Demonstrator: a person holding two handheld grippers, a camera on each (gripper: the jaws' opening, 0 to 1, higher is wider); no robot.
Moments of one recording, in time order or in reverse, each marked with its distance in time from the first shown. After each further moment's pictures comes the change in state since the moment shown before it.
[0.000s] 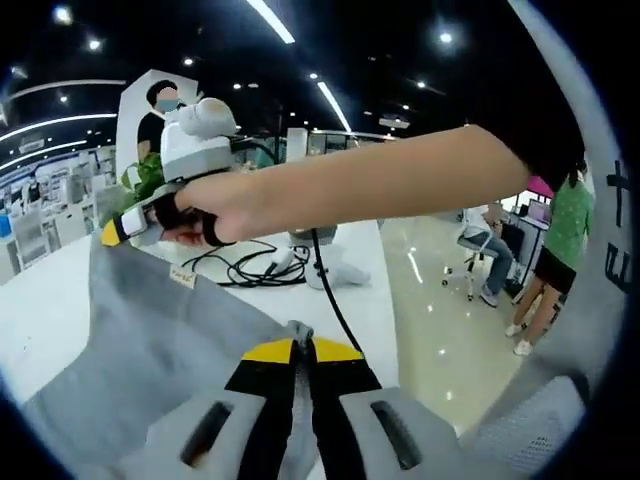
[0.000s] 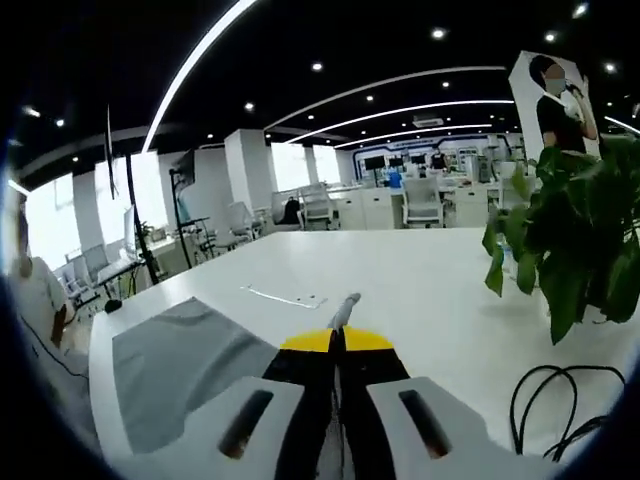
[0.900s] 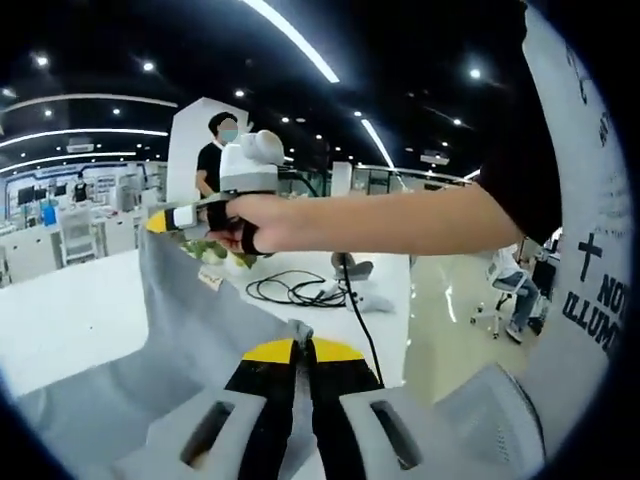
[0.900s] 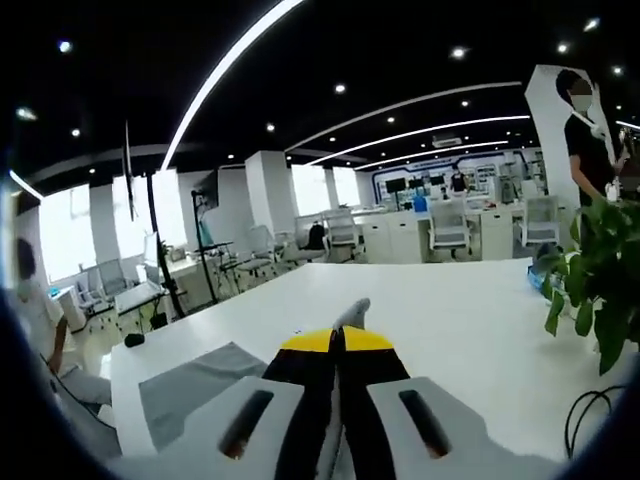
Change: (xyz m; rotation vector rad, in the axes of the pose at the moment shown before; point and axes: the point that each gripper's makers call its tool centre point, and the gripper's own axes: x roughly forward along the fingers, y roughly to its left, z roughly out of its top) left arm -0.152 0.033 0.017 -0.082 -0.144 0.207; right arm 0.045 0.118 0.074 0.000 -0.097 0.080
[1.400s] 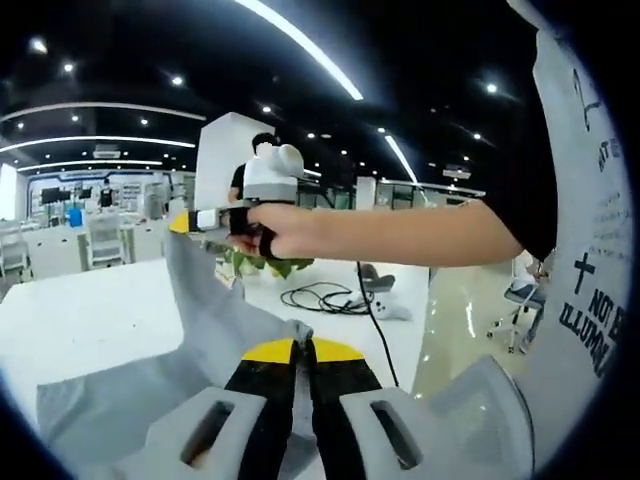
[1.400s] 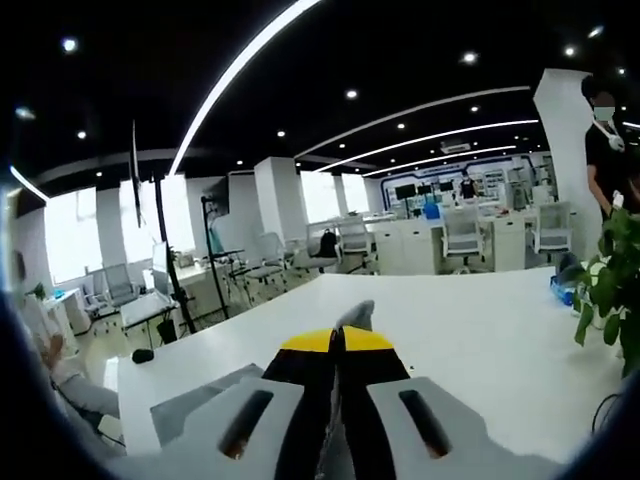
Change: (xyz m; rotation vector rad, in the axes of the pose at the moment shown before) left arm -0.074 0.032 0.007 -0.017 -0.052 0.103; right arm 0.053 0.049 0.016 -0.003 -0.025 0.037
